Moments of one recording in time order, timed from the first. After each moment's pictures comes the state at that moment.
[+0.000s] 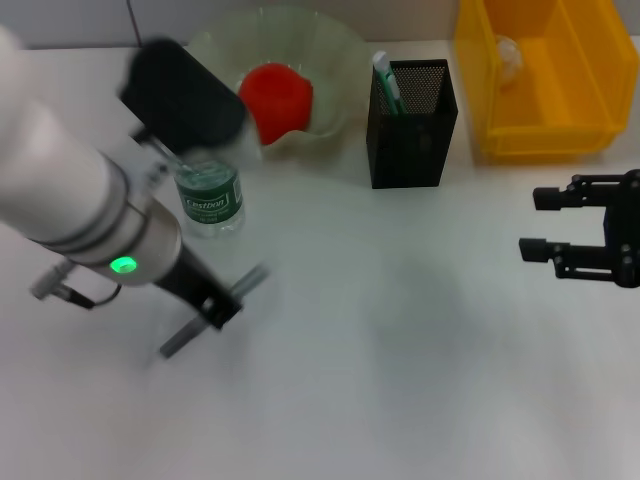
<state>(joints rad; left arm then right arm) -0.46 -2.07 1.73 1.59 2.63 1.54 -2.77 0.32 2.08 -0.76 -1.13 -1.98 -1.73 1.46</state>
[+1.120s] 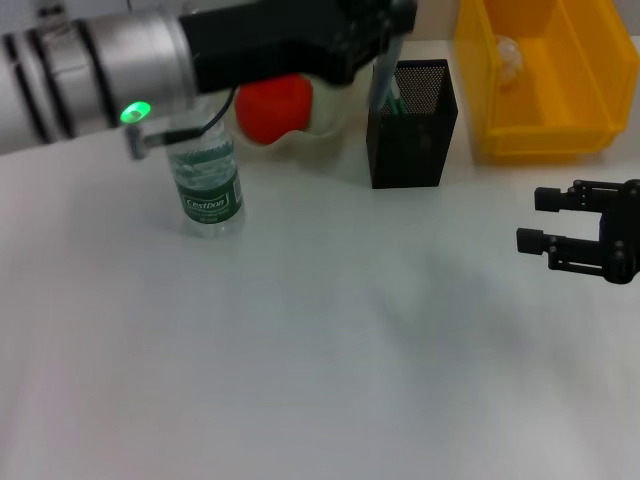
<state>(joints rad) -0.42 -2.08 1.46 1.22 1.43 1.06 -1.75 0.32 2.08 -0.71 -0.98 -1.96 -1.67 1.46</state>
